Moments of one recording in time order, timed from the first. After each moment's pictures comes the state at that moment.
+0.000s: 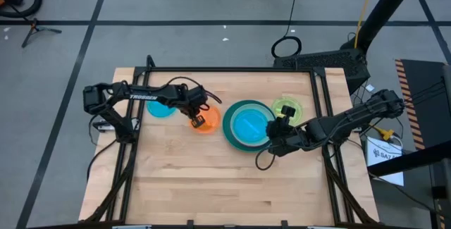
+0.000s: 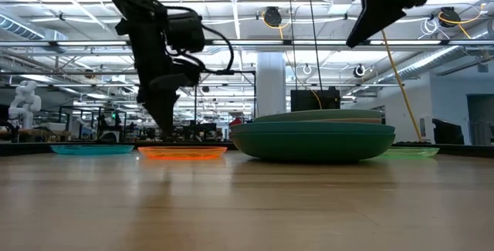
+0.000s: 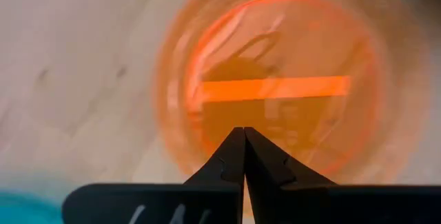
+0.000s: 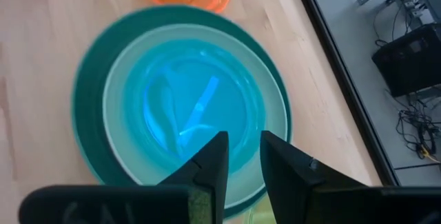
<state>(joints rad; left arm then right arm) 0.32 1.59 0.94 -0.60 -0.04 -0.21 0.36 1.30 1.02 -0.88 0.69 0.41</state>
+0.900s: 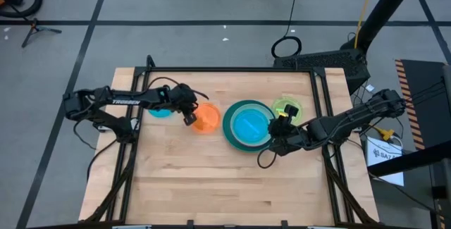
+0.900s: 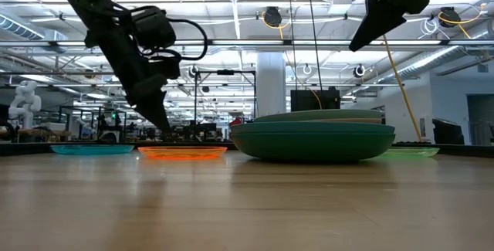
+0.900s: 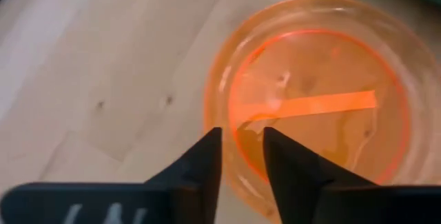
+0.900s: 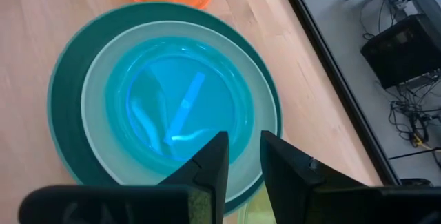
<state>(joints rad) 0.41 1.37 0.64 -0.24 -0.04 -0.05 0.36 1.27 0.97 -0.87 0.74 0.46</state>
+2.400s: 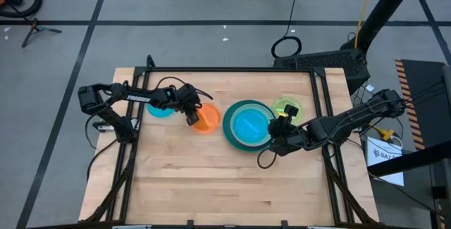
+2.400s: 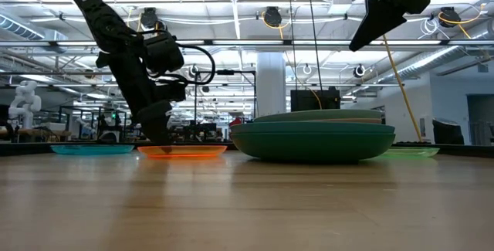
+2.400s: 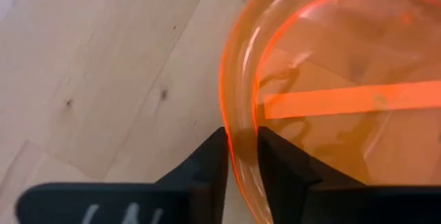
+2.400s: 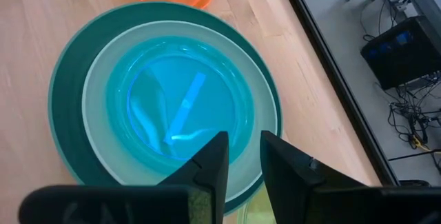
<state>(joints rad) 0.45 1.56 0.65 -0.16 0.00 0.01 0.36 1.27 0.97 -0.87 0.74 0.45</state>
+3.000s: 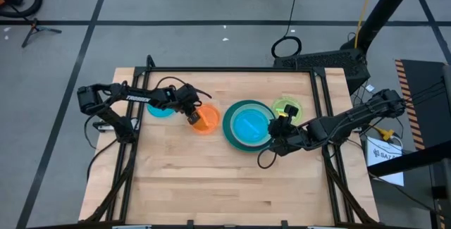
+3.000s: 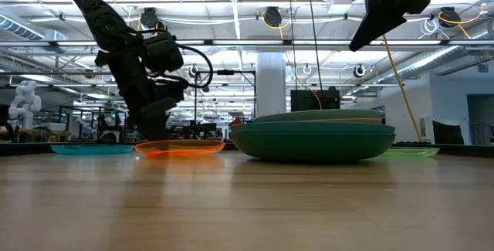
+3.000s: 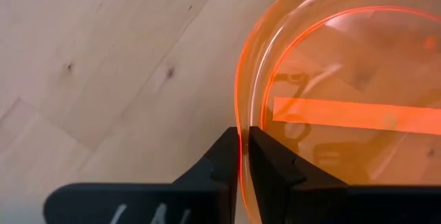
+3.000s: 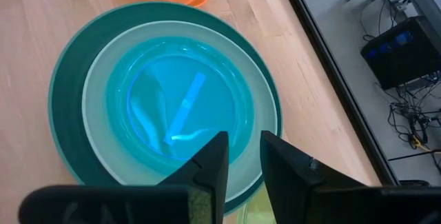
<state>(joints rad) 0.45 1.56 0.65 -0.20 0.00 -0.16 0.36 1.27 0.97 -0.87 0.74 0.45</state>
